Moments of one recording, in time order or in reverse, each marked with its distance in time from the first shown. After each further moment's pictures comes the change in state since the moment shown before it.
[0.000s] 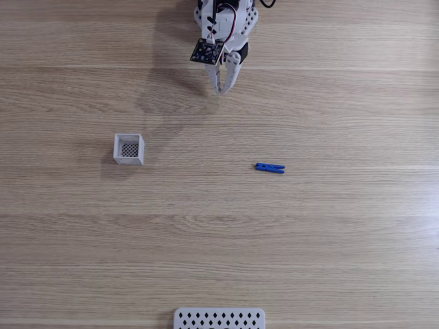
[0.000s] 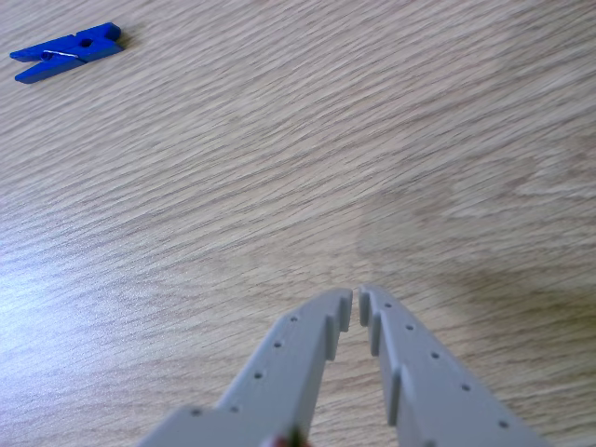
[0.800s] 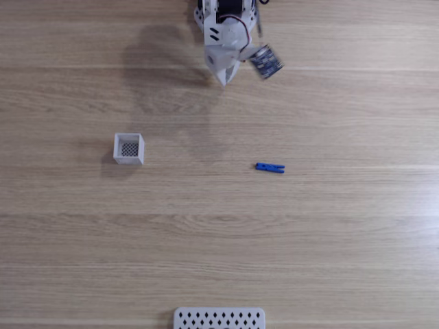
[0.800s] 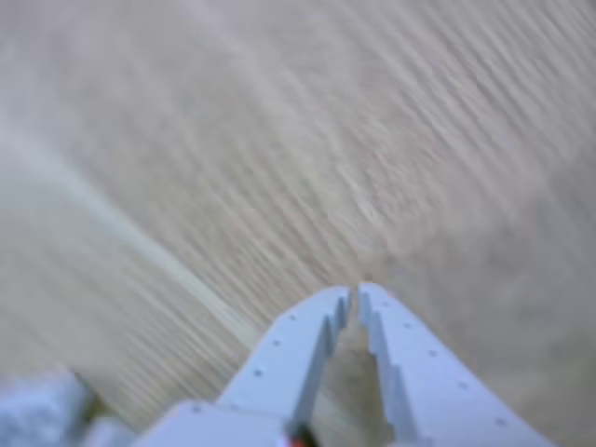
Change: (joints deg) arm -1.8 -50.4 -24.5 -1.0 -78.3
